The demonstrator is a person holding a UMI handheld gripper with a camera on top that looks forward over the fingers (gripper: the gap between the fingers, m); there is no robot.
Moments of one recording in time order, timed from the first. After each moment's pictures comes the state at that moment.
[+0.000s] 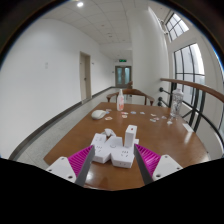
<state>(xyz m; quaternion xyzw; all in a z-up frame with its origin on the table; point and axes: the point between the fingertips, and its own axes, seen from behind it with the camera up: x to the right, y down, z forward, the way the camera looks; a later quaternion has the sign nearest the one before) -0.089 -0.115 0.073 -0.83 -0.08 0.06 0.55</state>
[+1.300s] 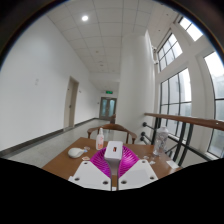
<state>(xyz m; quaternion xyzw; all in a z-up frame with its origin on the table) -0.040 -0.017 0.190 -0.72 -0.05 -0.03 0.69</state>
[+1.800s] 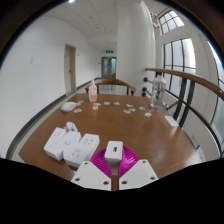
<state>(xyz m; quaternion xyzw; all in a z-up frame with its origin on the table) 0.035 -0.068 0.038 -0.86 -0.04 0.00 0.51</state>
